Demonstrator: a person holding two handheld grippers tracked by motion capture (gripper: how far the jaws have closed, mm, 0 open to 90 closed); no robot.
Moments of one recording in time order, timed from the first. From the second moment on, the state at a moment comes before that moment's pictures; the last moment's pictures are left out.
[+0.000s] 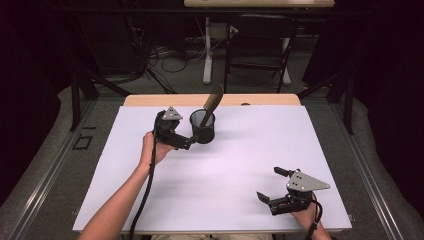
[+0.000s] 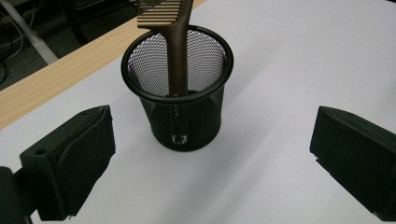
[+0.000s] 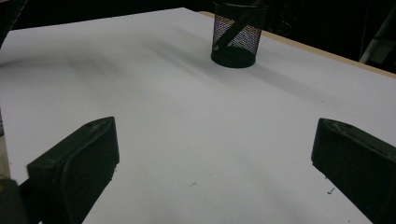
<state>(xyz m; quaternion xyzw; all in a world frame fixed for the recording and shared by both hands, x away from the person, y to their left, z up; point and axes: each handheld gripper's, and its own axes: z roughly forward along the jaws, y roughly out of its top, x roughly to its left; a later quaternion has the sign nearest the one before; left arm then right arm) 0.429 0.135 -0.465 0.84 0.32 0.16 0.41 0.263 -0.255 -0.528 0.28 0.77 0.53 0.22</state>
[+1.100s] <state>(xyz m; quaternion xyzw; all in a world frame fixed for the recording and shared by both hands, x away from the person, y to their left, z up) 0.380 0.171 -0.479 0.84 0.32 0.17 0.41 0.262 -0.254 -0.528 0.28 0.77 0.53 0.22</state>
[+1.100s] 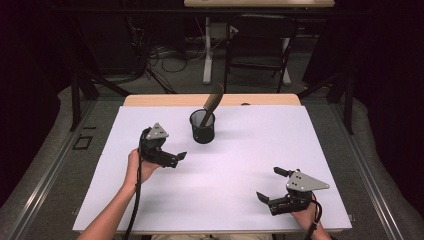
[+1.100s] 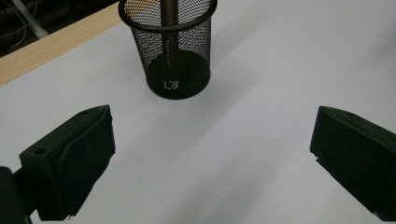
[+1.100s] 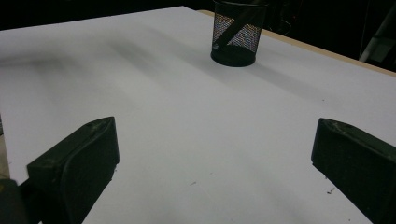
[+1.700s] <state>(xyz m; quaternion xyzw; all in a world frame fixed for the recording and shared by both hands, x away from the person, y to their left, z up) 0.354 0.205 -0.492 0.82 0.35 0.18 0.41 0.262 -0.252 -0.530 0.29 0.78 0.52 0.21</state>
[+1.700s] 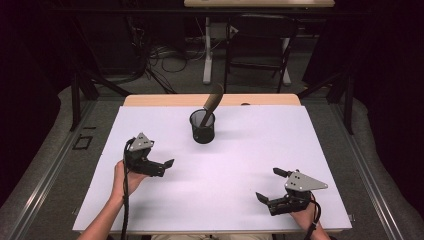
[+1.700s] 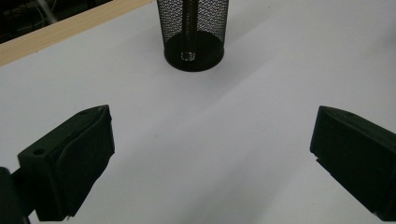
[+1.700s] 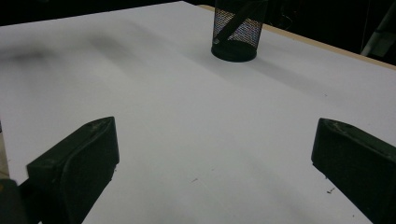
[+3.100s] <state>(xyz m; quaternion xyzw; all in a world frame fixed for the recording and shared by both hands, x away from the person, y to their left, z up) 0.305 0.241 -0.514 0.77 0.39 0.19 0.46 0.262 -0.252 -0.530 0.29 0.78 0.52 0.21</state>
